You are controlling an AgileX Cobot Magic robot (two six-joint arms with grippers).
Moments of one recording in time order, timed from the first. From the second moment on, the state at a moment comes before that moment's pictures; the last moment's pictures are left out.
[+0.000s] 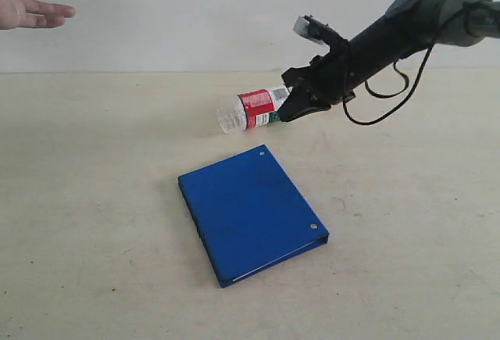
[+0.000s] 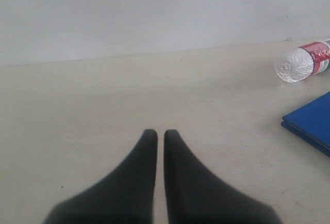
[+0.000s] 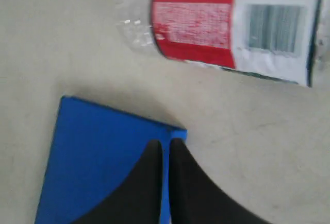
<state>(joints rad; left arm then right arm) 0.11 0.00 0.00 -0.06 0.28 0.15 0.18 2.35 -1.90 0.86 1.10 -0.77</state>
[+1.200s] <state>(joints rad) 0.11 0.00 0.00 -0.06 0.28 0.15 -0.03 1.77 -1.88 0.75 0.98 -0.84</state>
